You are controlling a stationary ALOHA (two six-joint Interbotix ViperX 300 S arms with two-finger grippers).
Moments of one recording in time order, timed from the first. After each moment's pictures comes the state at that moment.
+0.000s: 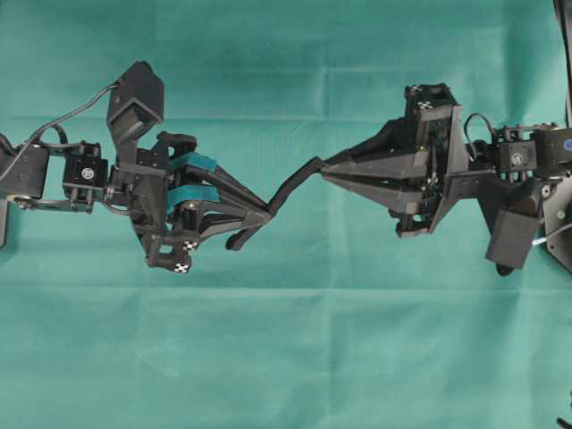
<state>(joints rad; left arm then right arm) -0.07 -0.26 0.76 -0.03 -0.31 -0.59 -0.09 -0.31 0.93 -0.29 -0.76 -0.53</state>
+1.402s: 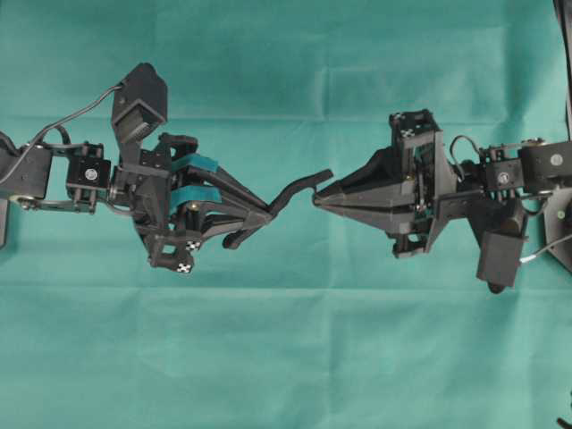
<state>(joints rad) -0.07 -0.25 0.76 -0.03 -0.31 -0.59 -0.03 -0.25 0.93 -0.28 -0.76 -0.52</state>
